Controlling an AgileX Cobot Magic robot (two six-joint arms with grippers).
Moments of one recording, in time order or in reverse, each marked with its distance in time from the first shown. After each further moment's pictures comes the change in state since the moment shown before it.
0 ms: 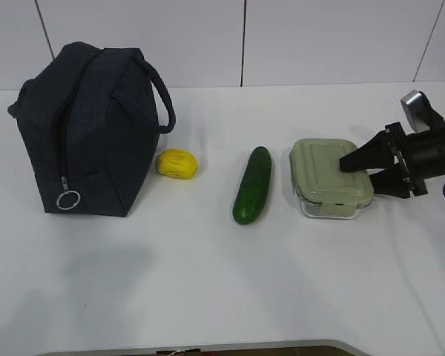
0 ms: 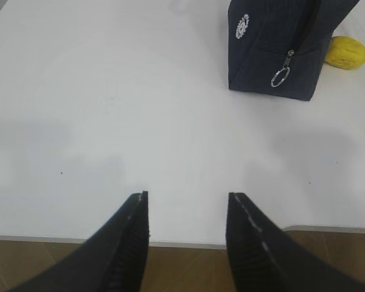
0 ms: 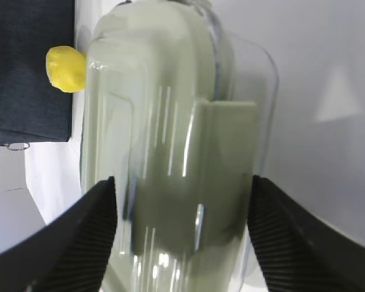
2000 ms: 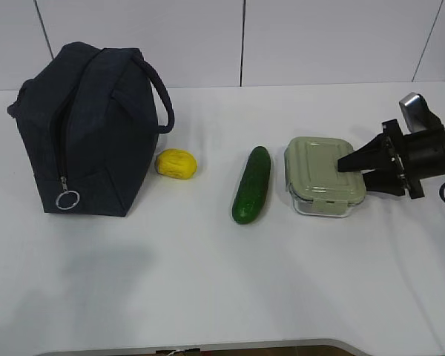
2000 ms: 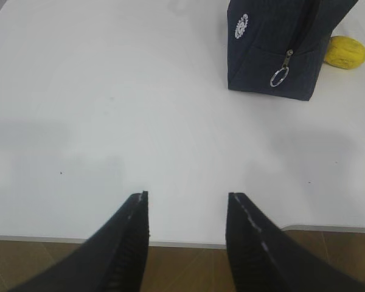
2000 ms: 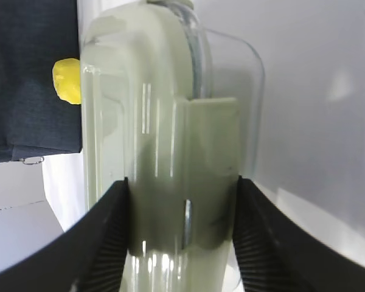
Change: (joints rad) left arm 0.000 0.000 0.000 0.000 0.000 0.000; right arm 0.007 0.013 -0.002 0.028 0.001 0.068
